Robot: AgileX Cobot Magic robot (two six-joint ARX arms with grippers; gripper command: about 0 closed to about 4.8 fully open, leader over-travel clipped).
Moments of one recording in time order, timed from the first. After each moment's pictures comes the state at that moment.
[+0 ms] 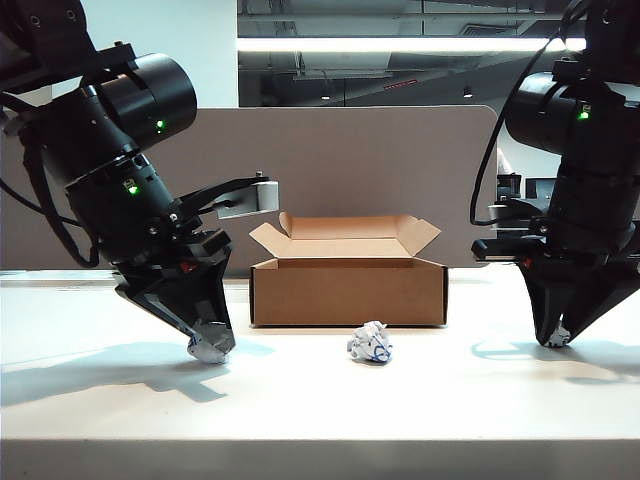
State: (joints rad) left arm -0.51 1.63 0.89 -0.25 0.22 0.30; right arm 0.26 1.70 0.99 -0.46 0.09 0.16
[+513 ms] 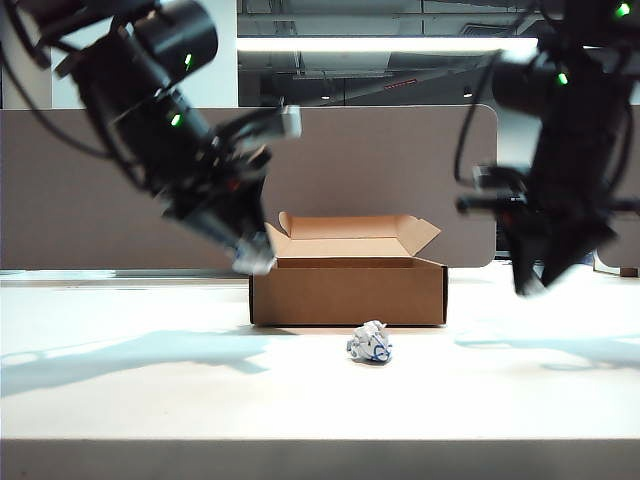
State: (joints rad) left arm -0.51 1.63 1.10 -0.31 0.22 0.28; right arm 0.26 1.71 1.17 -0.57 0.08 0.13
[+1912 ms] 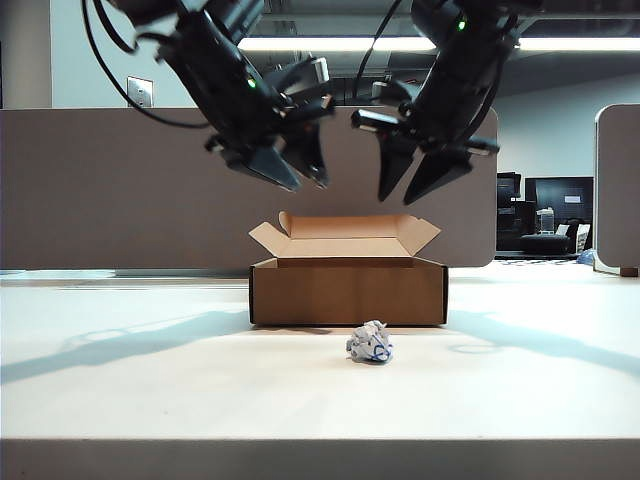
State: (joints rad) left arm -0.50 1.84 1.50 -0.26 0.17 0.11; right arm 0.37 1.85 1.55 -0.46 -0.04 0.07
